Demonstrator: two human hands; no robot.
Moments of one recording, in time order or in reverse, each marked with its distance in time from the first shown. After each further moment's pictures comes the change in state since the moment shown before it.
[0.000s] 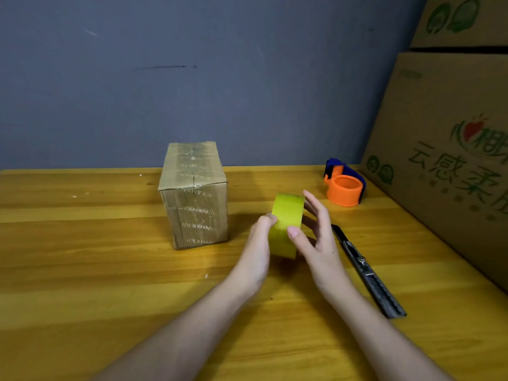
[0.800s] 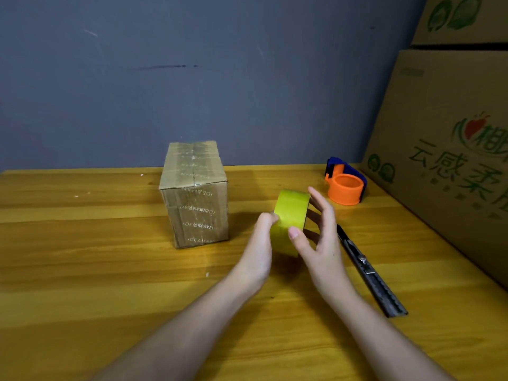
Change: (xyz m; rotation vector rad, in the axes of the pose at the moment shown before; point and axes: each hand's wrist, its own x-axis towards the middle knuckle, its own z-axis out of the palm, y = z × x) left_hand -0.001 0.005 0.003 0.068 -0.112 0.022; right_hand 0.000 0.005 0.000 -0.118 0.086 -0.108
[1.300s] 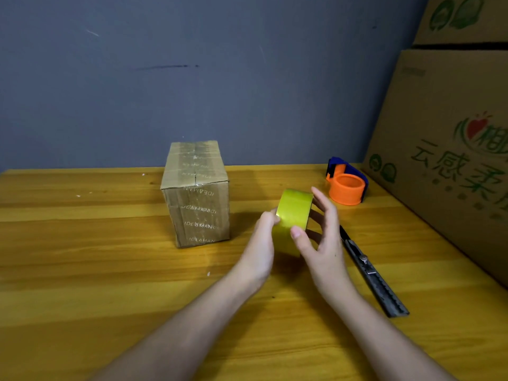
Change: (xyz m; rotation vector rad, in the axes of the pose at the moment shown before) left_hand -0.005 0.009 0.003 0.035 0.032 0.068; right_hand 0.000 0.003 0.000 -0.025 0.036 -0.023
